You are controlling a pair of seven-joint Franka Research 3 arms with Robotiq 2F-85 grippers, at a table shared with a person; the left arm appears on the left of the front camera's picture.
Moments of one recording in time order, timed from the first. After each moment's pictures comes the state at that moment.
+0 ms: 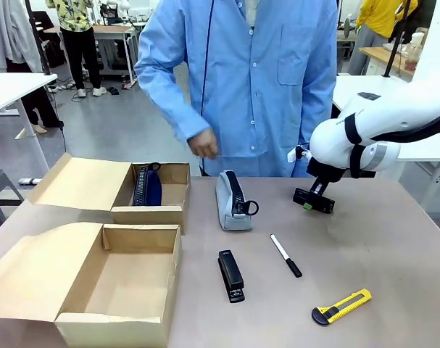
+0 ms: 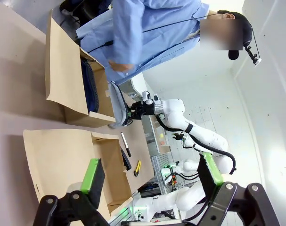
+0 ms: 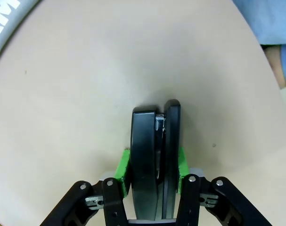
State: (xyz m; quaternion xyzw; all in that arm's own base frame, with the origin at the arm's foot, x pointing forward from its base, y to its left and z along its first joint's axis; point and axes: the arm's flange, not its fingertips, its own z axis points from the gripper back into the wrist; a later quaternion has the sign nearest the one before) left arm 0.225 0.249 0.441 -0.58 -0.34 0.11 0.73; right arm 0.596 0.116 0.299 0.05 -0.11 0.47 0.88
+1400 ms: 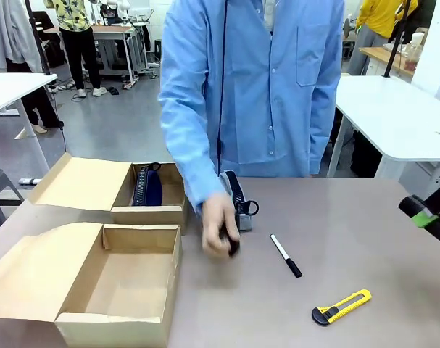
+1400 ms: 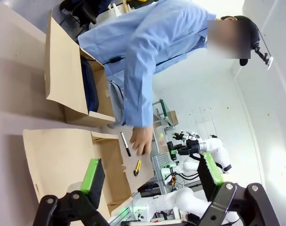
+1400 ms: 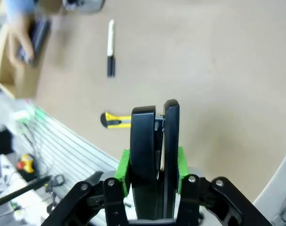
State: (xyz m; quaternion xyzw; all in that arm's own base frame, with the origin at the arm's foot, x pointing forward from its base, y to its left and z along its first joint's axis) left arm 0.225 0.249 0.441 -0.58 -0.34 0.11 0.73; right arm 0.305 -0.007 0.477 0.19 -0.10 0.18 0.96
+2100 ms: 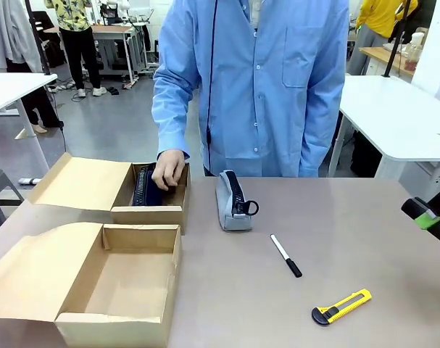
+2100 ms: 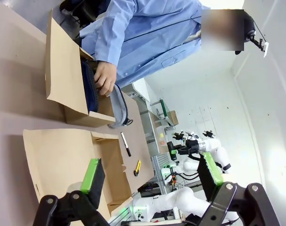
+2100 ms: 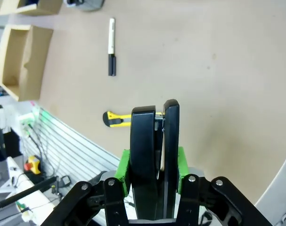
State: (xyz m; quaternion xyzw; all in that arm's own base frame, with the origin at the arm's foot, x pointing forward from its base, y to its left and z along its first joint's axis) left arm 0.225 0.249 0.441 -0.58 -0.34 0.11 0.73; right arm 0.305 -0.029 0.472 0.22 -0.10 0.15 0.96
